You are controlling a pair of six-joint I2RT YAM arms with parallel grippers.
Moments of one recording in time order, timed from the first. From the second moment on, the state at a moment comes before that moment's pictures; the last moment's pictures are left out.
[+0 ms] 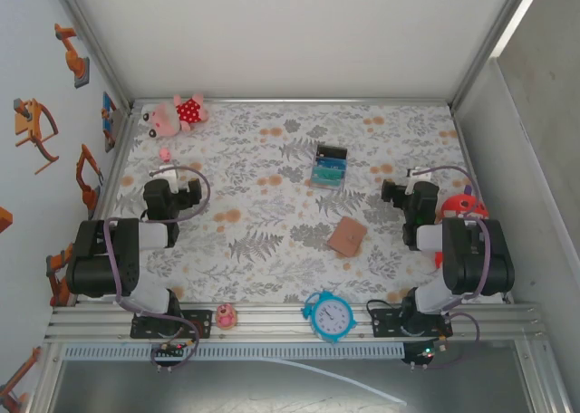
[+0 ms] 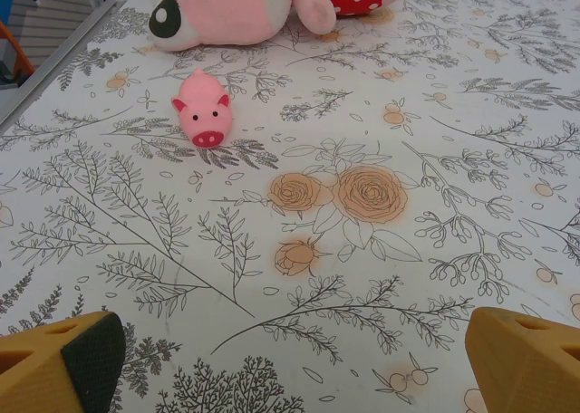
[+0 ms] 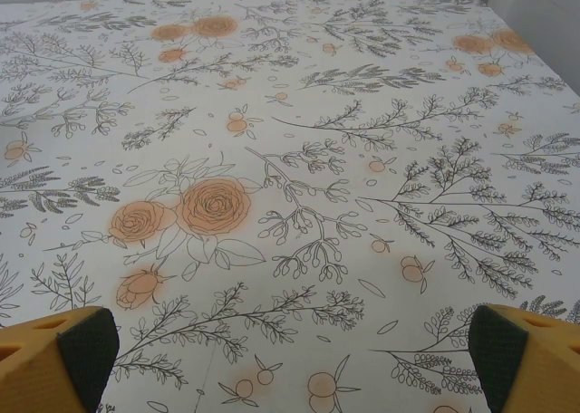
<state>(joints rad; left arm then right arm) -0.03 1.54 0.39 0.69 -0.08 -0.04 -0.03 1.53 0.36 0.76 0.05 0.04</state>
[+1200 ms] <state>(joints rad) -0.03 1.54 0.39 0.69 -0.08 -0.04 -0.03 1.53 0.36 0.76 0.05 0.04</state>
